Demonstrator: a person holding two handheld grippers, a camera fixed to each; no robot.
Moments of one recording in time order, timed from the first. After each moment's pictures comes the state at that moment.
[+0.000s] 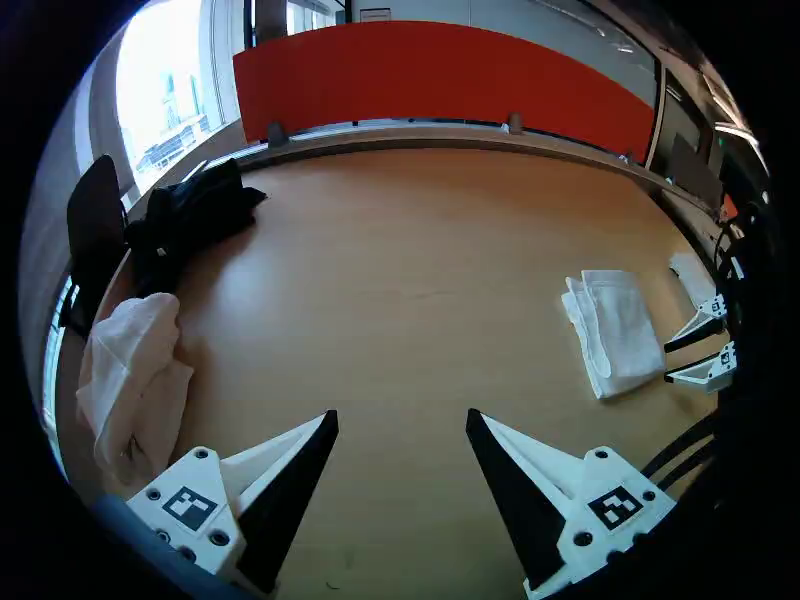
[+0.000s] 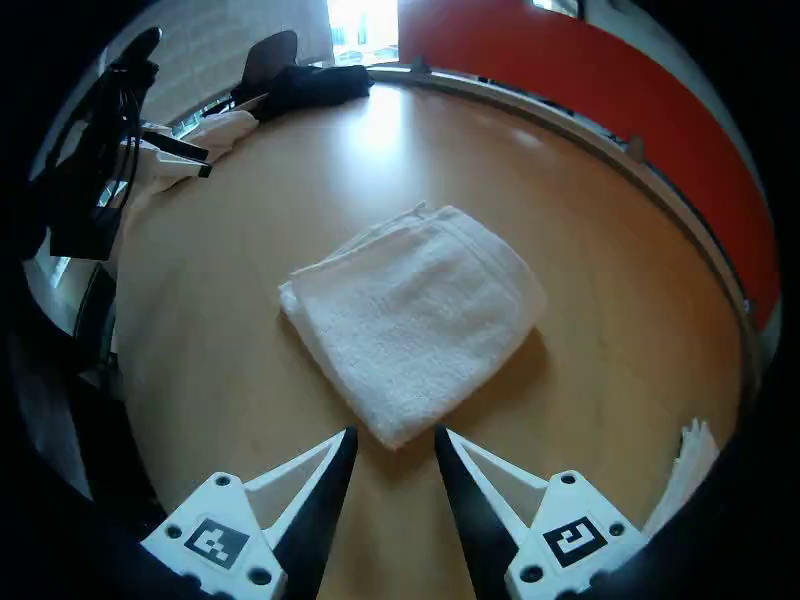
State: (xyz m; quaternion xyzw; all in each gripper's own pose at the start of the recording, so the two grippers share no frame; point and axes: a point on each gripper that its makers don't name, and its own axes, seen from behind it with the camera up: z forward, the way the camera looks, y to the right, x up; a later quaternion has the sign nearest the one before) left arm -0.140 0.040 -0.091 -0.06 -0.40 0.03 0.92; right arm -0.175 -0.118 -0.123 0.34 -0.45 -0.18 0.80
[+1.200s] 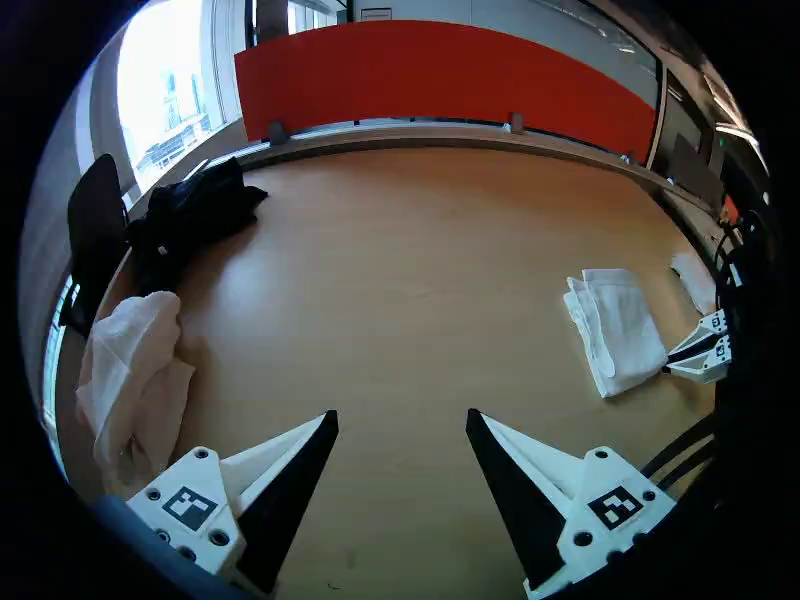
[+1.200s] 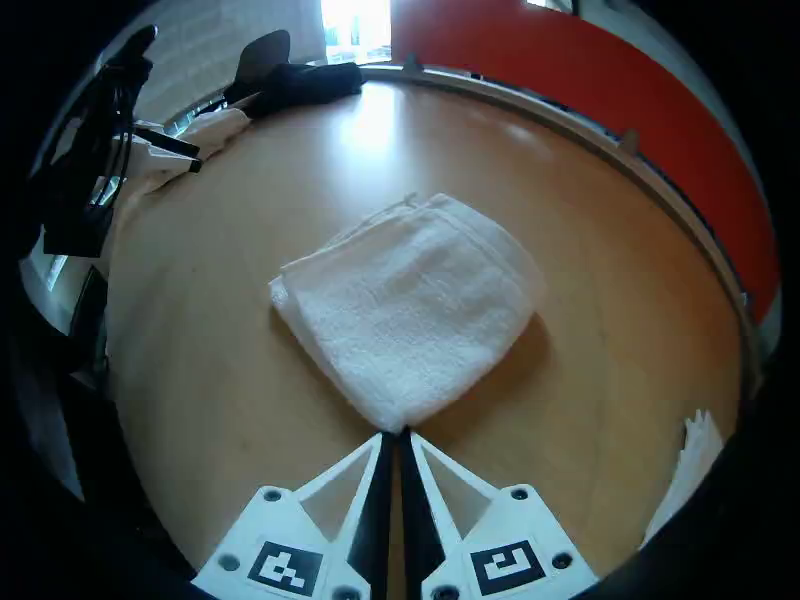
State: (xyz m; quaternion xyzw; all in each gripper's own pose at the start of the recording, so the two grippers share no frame) left arm -0.142 0.039 -0.091 -0.06 -0.40 0.03 0.92; right arm -0.185 -0.116 -0.121 0.33 -0.45 -0.18 0.81
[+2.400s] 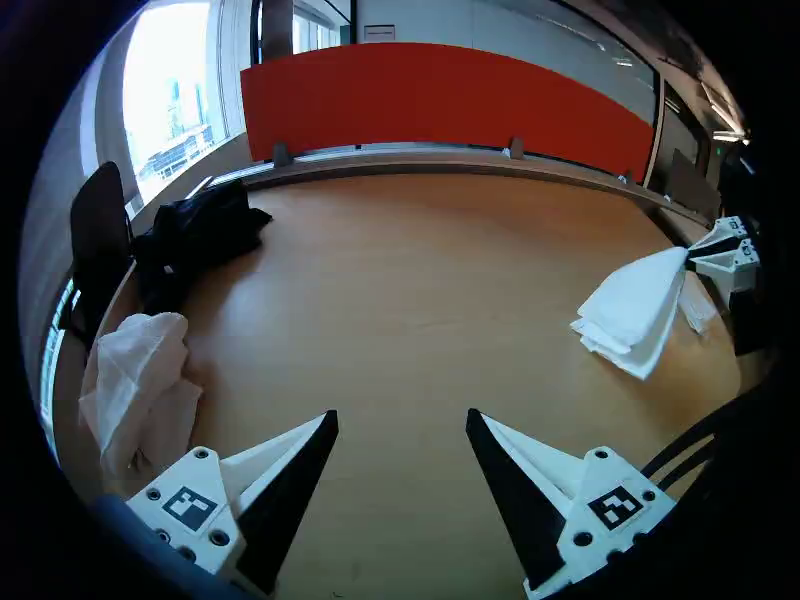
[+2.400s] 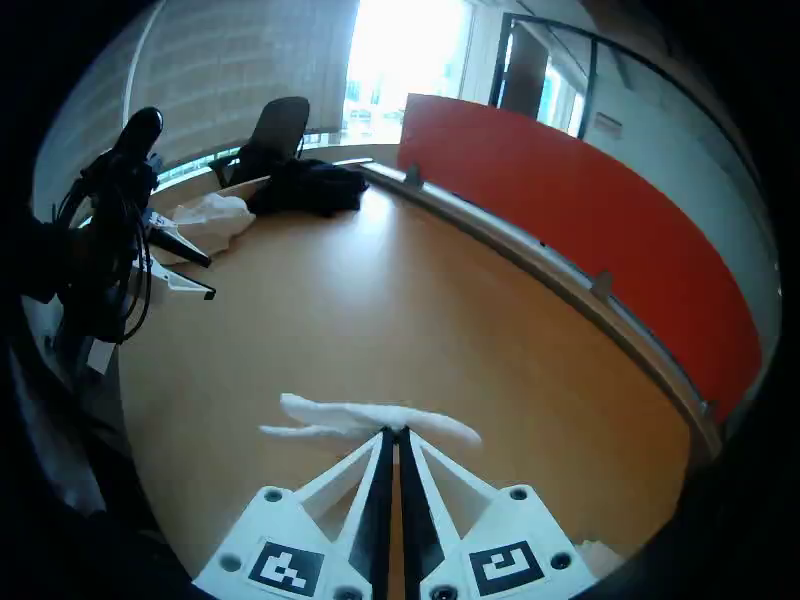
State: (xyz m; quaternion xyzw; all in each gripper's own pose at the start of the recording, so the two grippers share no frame) left arm -0.116 0.036 -0.078 -0.06 -0.36 0.02 0.93; right arm -0.020 -0.159 -0.030 0.35 -0.30 -0.21 0.86
